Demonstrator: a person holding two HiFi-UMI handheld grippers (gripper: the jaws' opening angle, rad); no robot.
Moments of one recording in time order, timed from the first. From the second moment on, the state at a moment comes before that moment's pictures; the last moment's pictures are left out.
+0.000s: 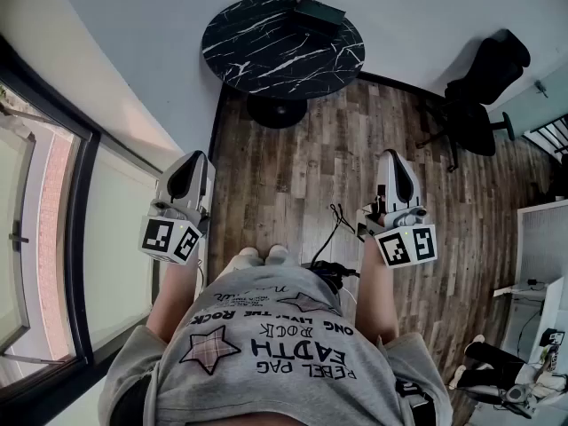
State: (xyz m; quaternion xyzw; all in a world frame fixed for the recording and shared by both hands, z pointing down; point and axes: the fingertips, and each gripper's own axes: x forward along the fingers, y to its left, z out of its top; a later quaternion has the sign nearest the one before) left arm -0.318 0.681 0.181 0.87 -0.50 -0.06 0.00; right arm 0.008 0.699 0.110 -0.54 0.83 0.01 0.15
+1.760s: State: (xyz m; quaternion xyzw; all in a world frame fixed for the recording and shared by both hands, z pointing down) left arm -0.241 0.400 0.170 0.89 -0.46 -0.07 -0.02; right arm 0.064 0.472 0.119 -0.53 0.83 -0.03 0.19
